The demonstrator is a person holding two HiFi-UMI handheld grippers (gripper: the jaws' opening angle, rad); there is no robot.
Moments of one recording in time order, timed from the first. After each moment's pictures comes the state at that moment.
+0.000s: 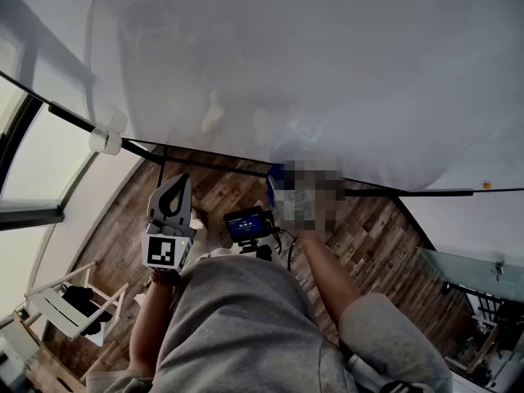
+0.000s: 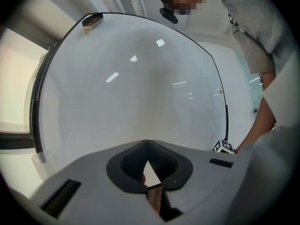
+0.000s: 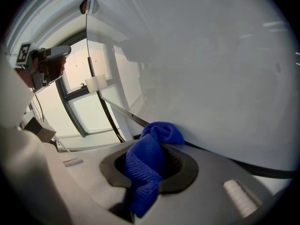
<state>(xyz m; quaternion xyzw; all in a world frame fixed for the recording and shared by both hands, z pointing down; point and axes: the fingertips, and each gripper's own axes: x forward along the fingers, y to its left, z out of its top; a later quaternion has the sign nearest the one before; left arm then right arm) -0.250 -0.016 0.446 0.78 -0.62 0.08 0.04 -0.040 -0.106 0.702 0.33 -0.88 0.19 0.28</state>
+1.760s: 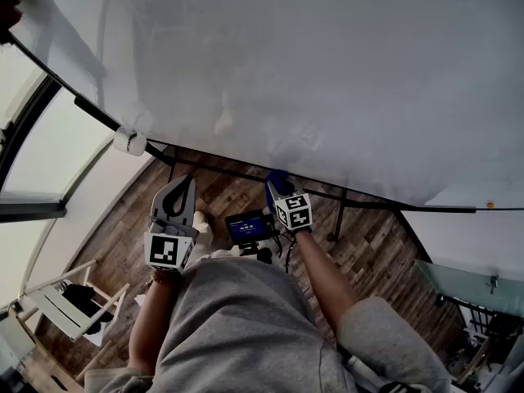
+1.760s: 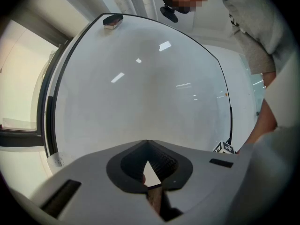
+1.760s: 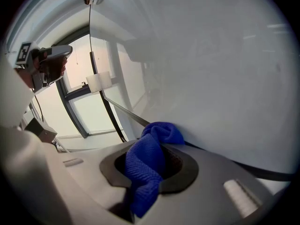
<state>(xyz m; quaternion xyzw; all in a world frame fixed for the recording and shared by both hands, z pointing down) -0.341 -0.006 0.457 0.77 -0.64 0.06 0.05 -0.135 -0.096 0.702 0.32 -0.88 0.19 0.28</state>
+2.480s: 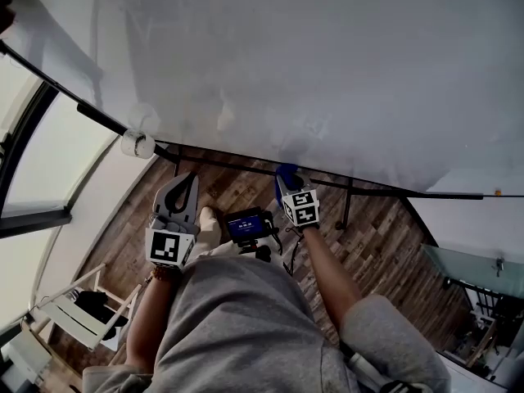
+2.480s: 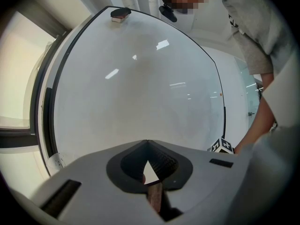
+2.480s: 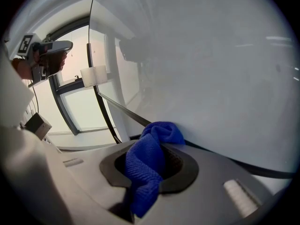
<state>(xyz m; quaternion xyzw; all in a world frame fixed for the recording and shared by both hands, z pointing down) -0.378 -0.011 0.467 0.80 -0.60 0.08 0.06 -0.149 -0.096 0.704 0.37 -0.86 0.16 0.30</state>
